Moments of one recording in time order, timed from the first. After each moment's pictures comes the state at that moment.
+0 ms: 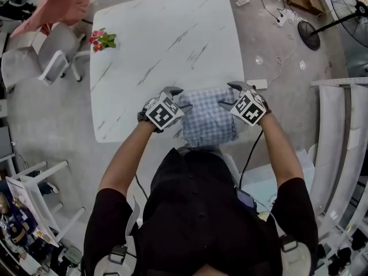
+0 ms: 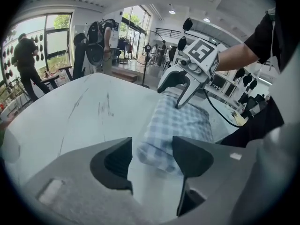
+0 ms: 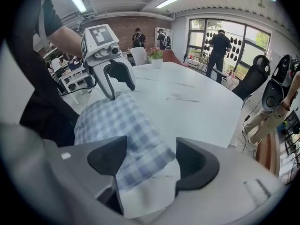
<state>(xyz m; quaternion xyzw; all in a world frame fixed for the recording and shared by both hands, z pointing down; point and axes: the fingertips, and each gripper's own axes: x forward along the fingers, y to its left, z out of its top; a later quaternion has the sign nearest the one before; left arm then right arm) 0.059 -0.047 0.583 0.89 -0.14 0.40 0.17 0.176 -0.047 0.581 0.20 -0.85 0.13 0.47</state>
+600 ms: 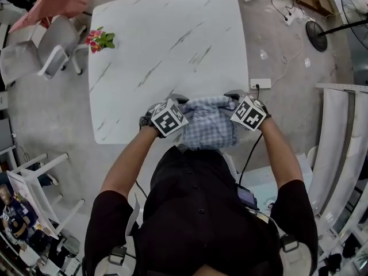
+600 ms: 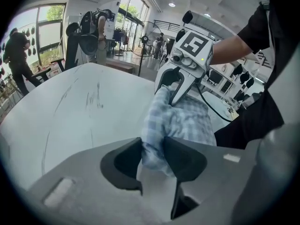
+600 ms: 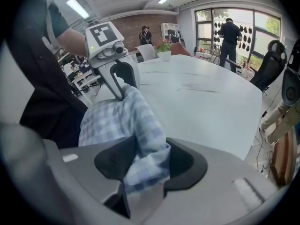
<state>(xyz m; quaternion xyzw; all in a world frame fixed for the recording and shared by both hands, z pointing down) 0.071 -0.037 0.608 0.88 -0.10 0.43 0.19 0.169 -0.037 0.613 0.12 -0.86 0.17 0.47</state>
